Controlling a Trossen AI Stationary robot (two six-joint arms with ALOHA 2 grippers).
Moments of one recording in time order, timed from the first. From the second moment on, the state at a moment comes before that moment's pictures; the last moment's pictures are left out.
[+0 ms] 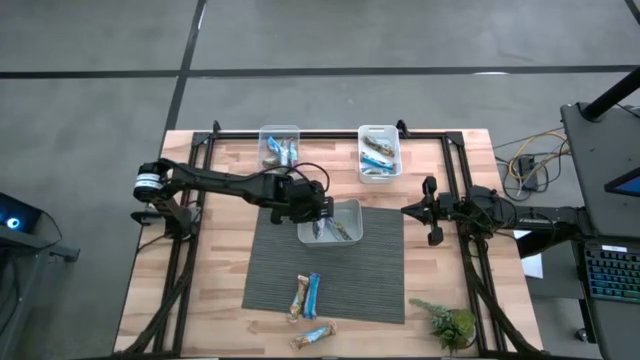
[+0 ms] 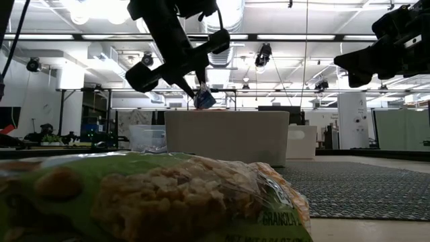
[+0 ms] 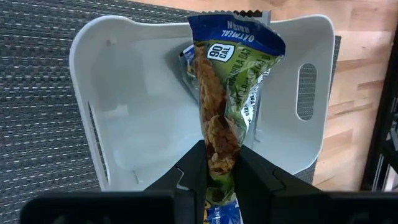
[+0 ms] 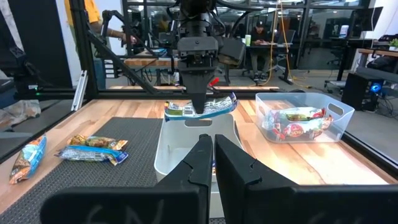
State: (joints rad) left arm 0.03 1.68 1.29 -0.60 -0.04 -1.51; right arm -0.11 0.14 0.01 0.13 -0.10 0.03
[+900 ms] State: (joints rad) left arm 0.03 1.68 1.29 -0.61 -0.01 -1.50; right arm -0.11 0.14 0.01 0.13 -0.10 0.03
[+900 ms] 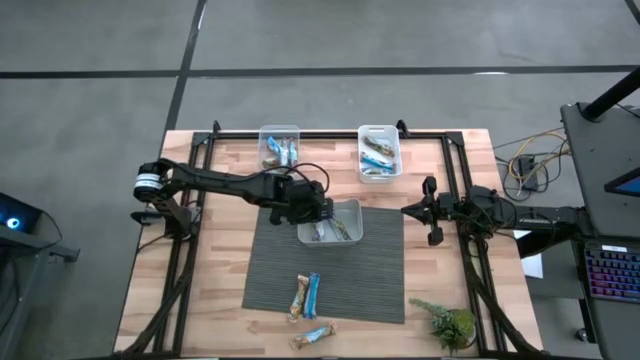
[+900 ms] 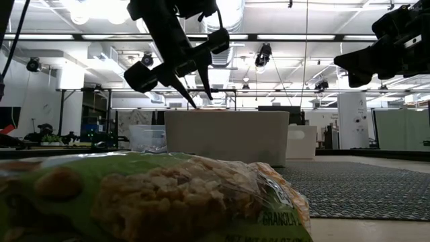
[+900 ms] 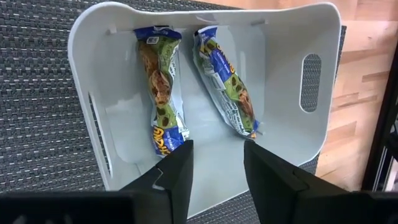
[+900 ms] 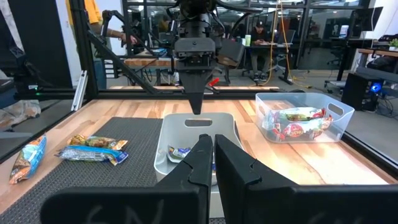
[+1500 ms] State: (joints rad) left arm -0.02 1.67 1.33 -0.59 0.04 -1.37; right arm -0.11 0.14 0.01 0.13 -0.10 0.03
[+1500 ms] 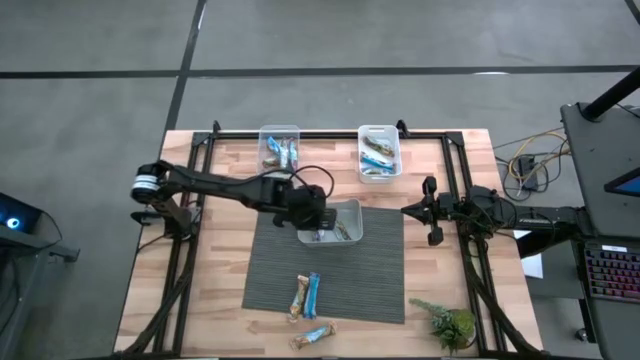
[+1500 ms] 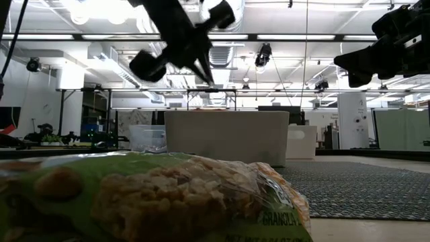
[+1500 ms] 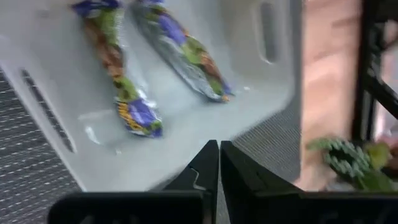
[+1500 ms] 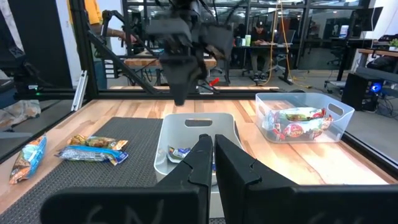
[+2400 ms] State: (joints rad) left arm -0.41 1.64 1.45 -0.59 0.15 -1.18; right arm -0.11 0.14 0.01 0.13 -0.10 0.03
